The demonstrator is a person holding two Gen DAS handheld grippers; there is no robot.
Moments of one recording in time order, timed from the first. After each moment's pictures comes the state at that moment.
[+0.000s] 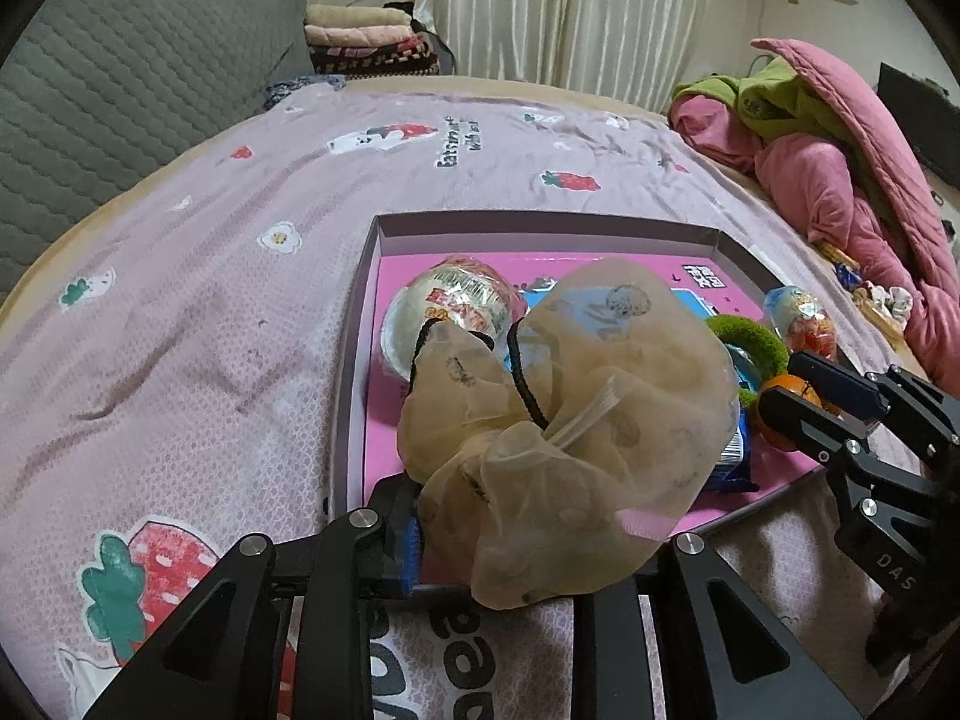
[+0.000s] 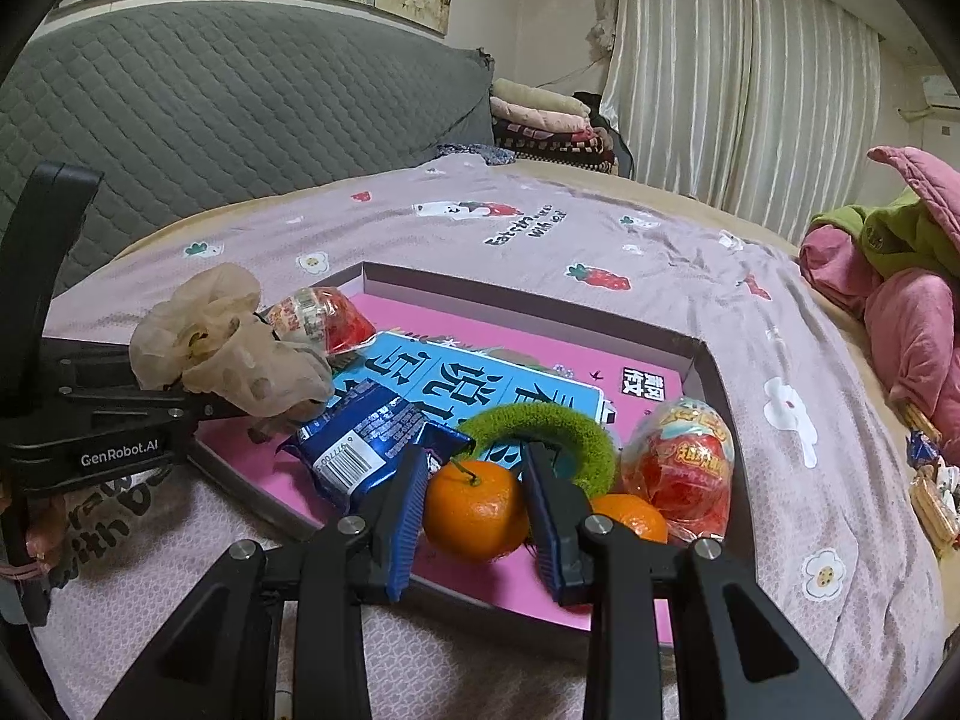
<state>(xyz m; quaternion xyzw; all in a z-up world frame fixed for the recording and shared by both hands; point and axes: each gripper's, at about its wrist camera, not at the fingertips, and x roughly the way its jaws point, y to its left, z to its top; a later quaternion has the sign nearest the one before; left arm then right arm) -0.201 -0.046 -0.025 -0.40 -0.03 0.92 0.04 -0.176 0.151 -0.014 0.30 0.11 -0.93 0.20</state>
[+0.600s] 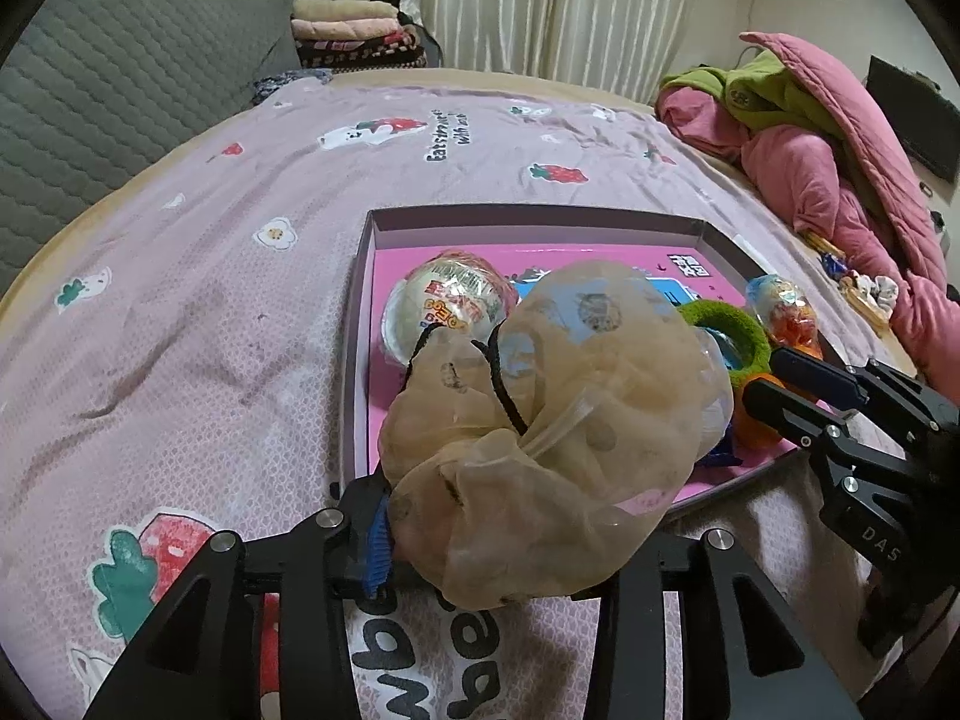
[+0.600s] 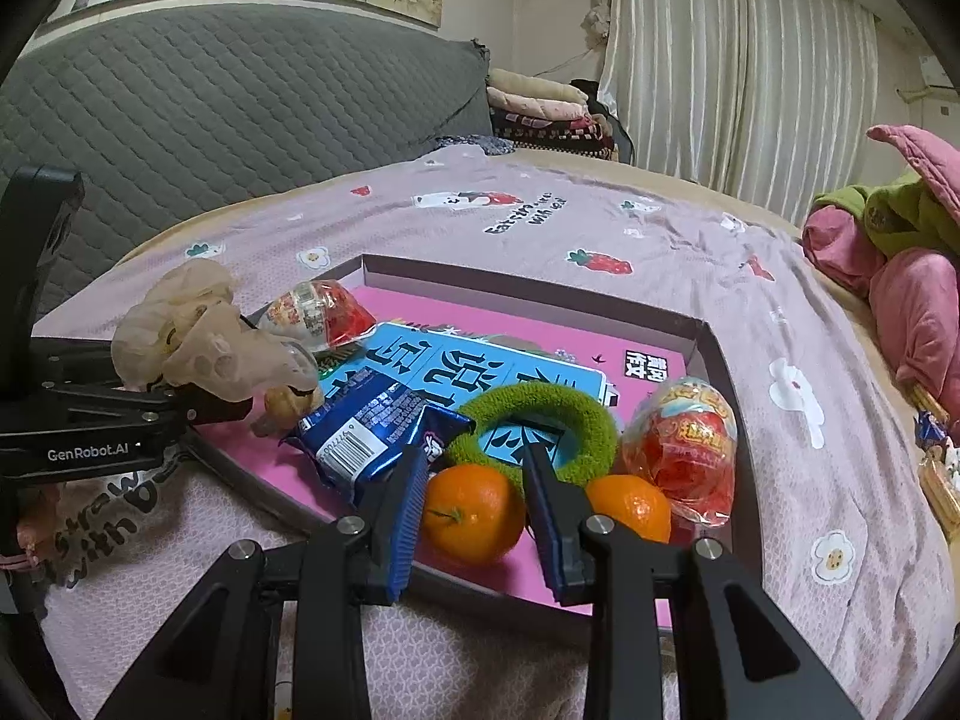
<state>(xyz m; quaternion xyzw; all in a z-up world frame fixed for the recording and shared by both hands) -0.193 -0.047 -0.020 -0.41 -0.03 0.91 0.05 -0.178 0.157 -0.016 0.31 0.09 -0.92 0.21</state>
